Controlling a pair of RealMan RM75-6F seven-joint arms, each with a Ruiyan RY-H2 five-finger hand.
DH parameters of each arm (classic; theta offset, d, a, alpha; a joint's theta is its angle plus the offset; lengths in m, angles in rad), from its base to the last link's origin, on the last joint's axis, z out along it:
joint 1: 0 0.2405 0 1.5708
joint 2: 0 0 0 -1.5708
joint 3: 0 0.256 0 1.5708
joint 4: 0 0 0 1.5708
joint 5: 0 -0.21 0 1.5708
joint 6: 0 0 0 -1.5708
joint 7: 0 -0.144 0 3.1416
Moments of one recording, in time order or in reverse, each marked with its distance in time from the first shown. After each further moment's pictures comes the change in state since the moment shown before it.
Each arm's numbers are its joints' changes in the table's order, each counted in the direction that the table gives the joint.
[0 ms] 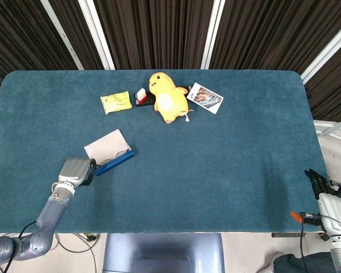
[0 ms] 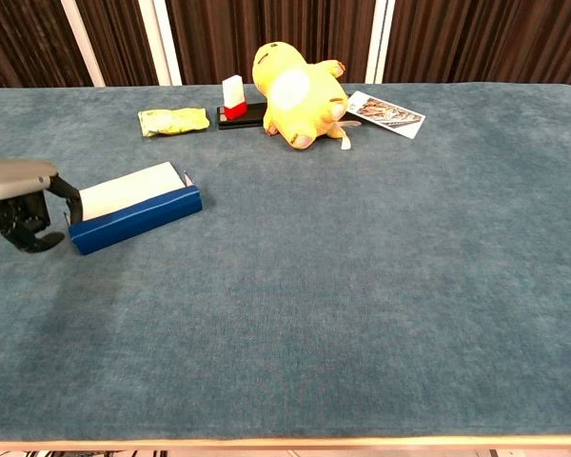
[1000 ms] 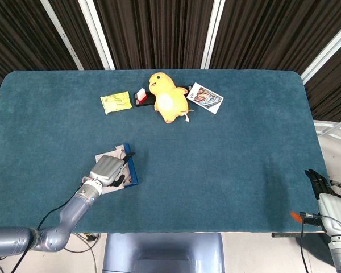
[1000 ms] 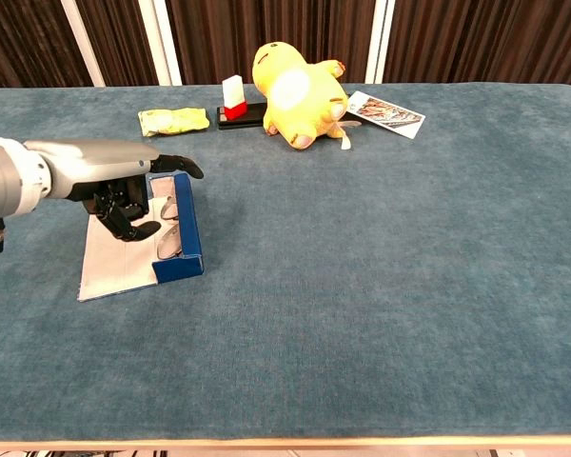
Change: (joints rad) left arm -0.178 0.034 -0.037 0.067 0.027 -0.077 -0.044; right arm 0.000 -0.002 0.000 0.001 -0.002 -0.002 -0.002
